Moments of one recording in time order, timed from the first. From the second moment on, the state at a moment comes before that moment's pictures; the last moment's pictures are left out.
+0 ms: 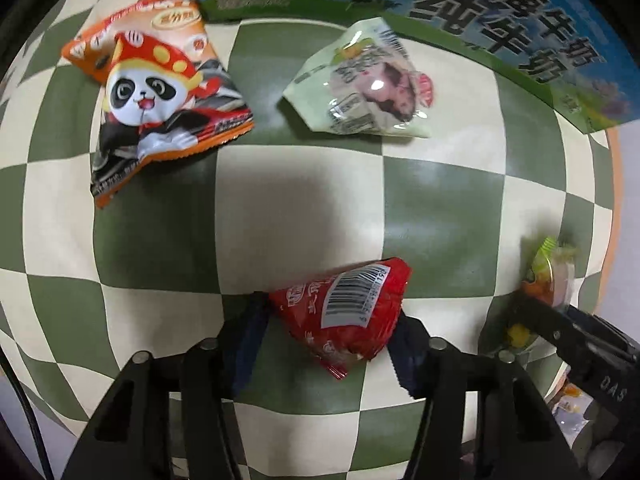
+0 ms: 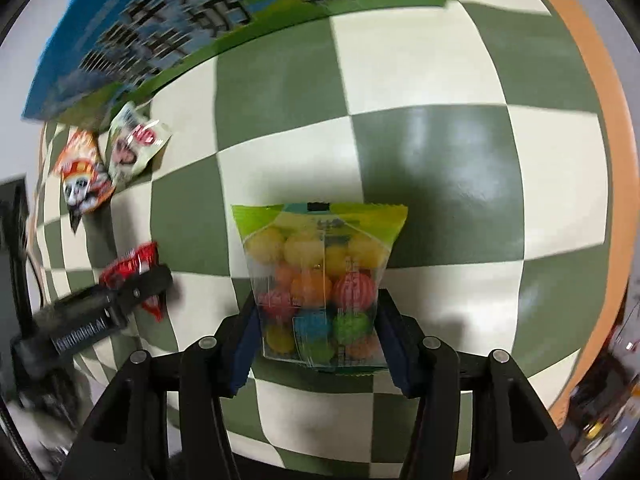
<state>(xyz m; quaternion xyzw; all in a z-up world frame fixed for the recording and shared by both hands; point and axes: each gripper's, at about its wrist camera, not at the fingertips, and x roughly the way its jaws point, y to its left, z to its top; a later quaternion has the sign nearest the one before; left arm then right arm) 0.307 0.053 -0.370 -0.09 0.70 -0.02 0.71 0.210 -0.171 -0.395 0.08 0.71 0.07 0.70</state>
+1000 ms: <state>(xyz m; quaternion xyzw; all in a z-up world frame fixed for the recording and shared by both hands) 0.420 0.031 -0.119 -0.12 0.56 -0.14 0.81 0.272 -0.198 -0.190 0.14 0.54 0.14 0.82</state>
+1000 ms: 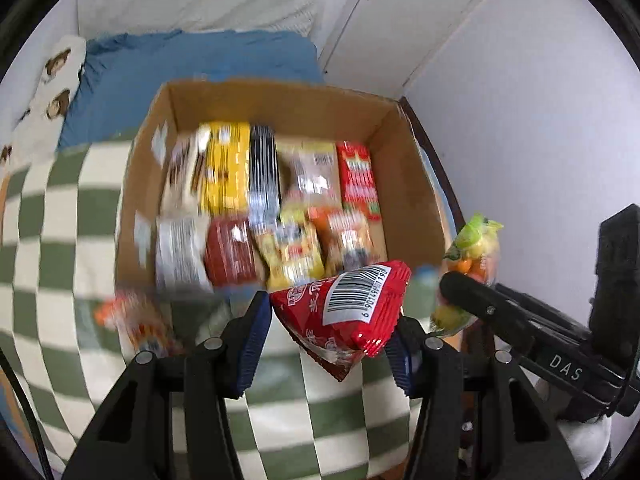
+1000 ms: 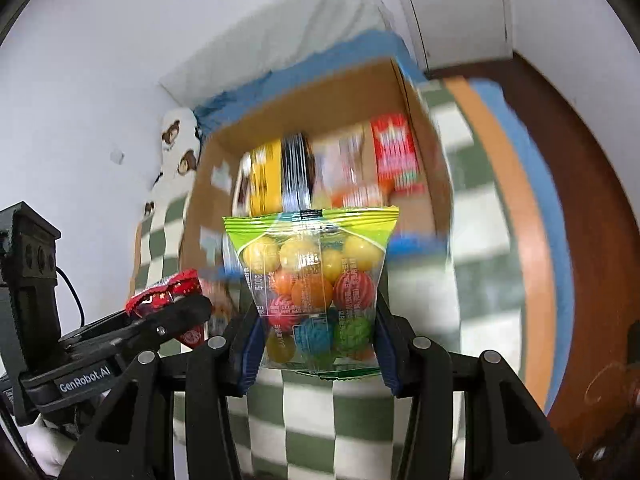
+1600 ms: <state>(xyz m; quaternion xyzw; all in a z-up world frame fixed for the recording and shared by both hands) 0.597 0.057 -0.213 -0.08 0.65 -0.07 0.75 0.460 -0.167 -0.247 0.07 0.59 0.06 0.80</state>
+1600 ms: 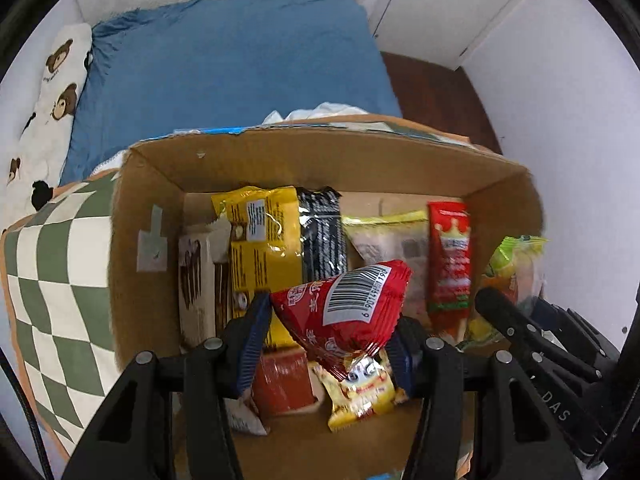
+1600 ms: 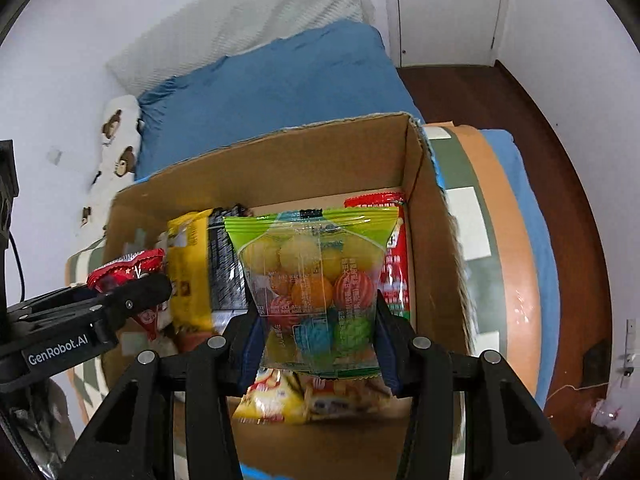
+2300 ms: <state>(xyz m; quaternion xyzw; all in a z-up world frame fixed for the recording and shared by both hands) 0.590 0.066 -0.234 -0.07 0.64 -0.04 0.76 0.477 -0.170 -0.280 0.04 0.63 0.05 0.78</state>
